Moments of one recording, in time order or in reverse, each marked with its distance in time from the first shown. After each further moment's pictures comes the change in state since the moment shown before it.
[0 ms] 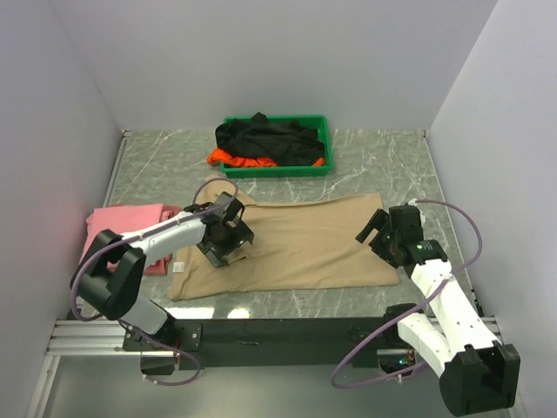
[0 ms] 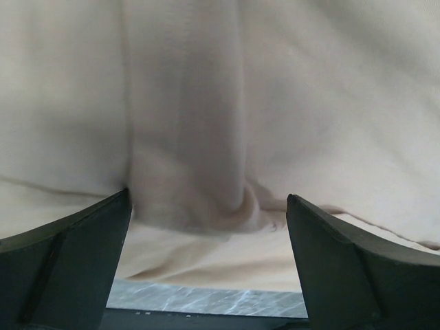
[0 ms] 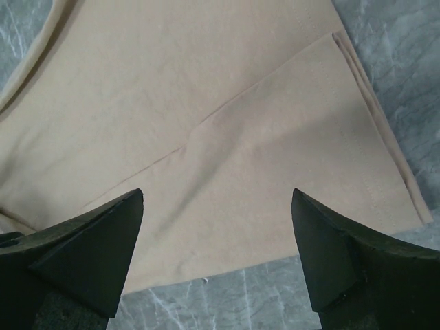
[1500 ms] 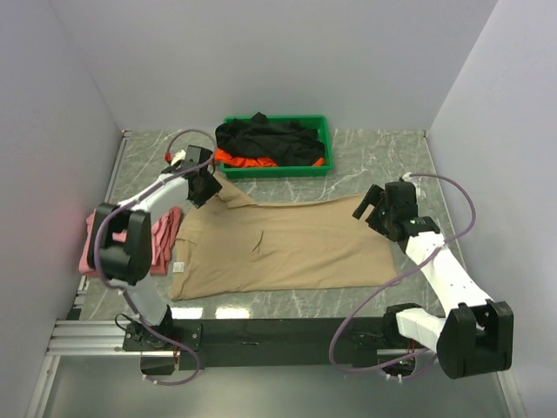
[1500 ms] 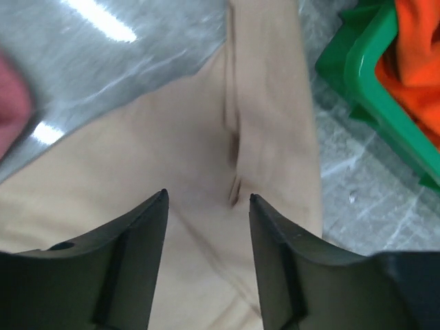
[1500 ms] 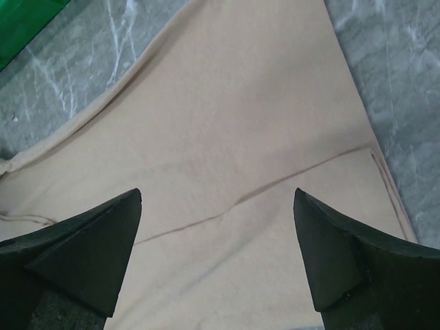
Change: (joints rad) left arm 0.332 0.190 0.299 0.161 -0.174 0.352; right arm 0.000 0.212 0.130 0.188 0.031 -0.094
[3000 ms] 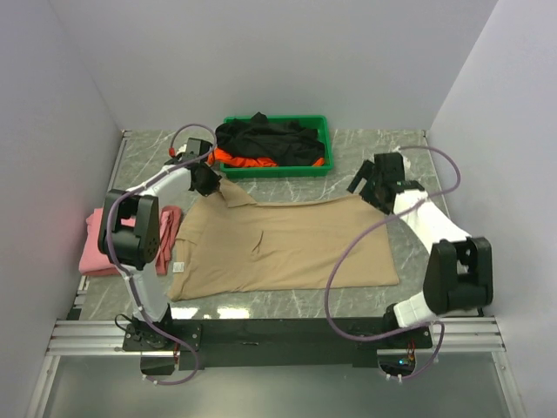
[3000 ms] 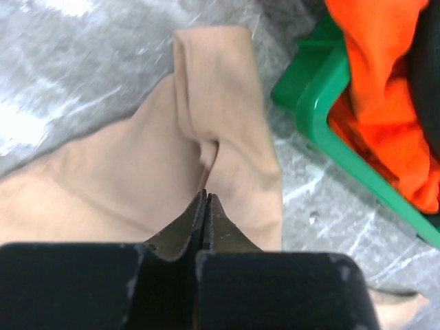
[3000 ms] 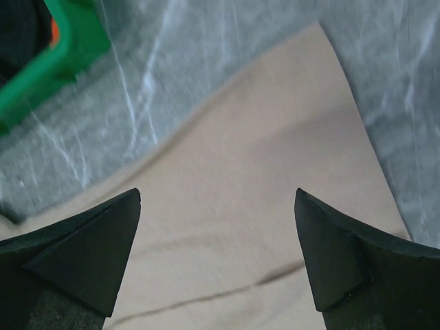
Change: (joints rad) left arm 0.040 0.212 0.167 0.057 0.135 -0.013; right arm -0.004 0.367 0.260 0.043 0.050 -0.016
